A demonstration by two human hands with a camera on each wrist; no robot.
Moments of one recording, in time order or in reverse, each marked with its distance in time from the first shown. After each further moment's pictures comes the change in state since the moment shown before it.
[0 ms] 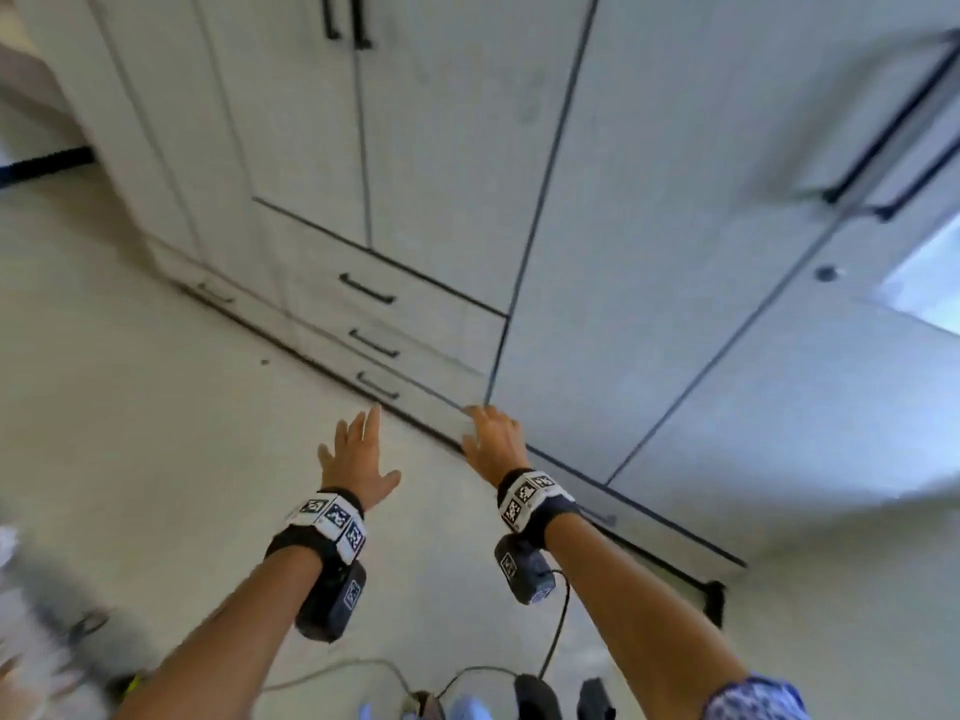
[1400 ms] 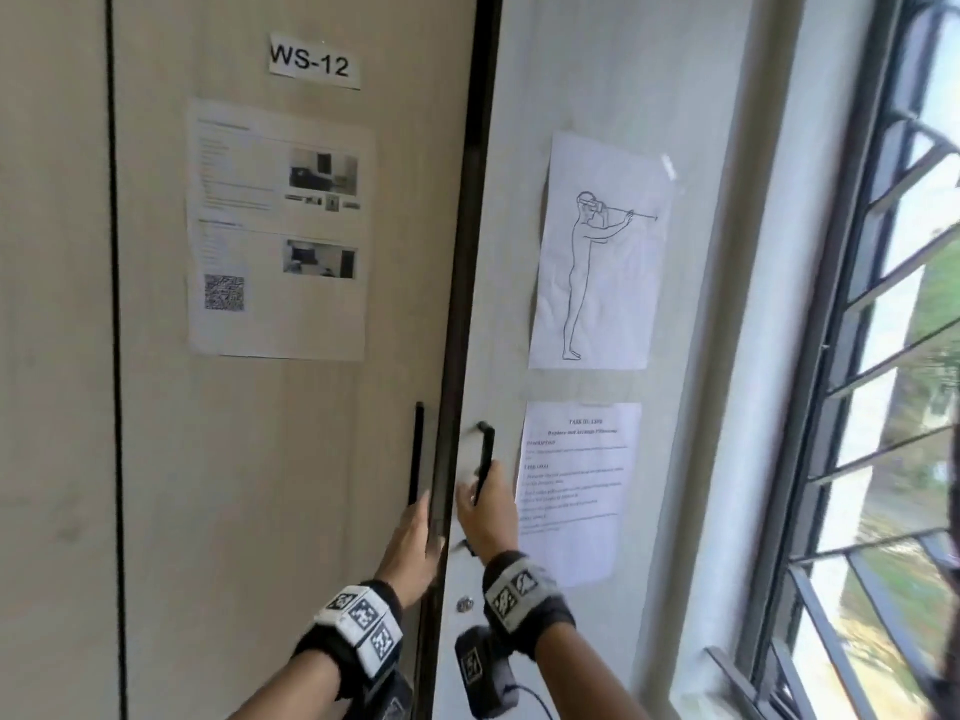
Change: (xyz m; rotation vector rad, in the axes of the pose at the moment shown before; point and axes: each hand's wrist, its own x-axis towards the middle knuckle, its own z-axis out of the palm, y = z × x) left_hand 0.064 0.537 -0.100 -0.472 0.013 1.080; right_hand -0.003 0.220 -0.429 0.294 1.110 0.352
